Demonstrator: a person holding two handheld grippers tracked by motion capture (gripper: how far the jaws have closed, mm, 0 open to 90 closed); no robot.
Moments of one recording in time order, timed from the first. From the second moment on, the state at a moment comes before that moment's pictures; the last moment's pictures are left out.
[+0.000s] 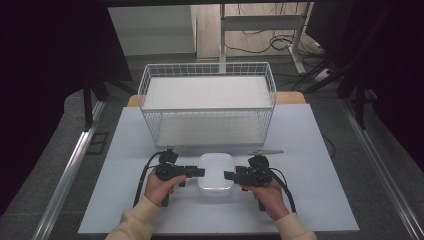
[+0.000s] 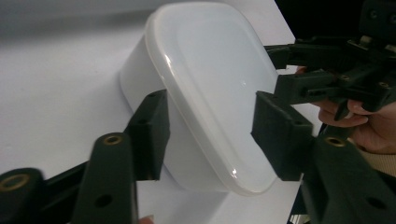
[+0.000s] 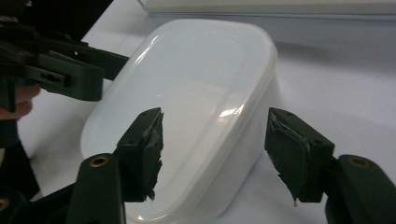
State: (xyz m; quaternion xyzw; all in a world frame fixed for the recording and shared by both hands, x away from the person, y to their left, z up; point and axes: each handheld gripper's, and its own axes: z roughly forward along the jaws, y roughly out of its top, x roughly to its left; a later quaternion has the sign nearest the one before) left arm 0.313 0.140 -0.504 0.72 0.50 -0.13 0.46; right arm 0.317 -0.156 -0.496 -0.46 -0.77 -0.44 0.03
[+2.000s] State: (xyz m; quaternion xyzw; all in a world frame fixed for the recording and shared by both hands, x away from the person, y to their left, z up) left arm 0.277 0.154 -0.465 0.71 0.46 -0.08 0.53; right arm 0.294 -0.177 -0.458 -0.46 -0.73 -0.50 0.05
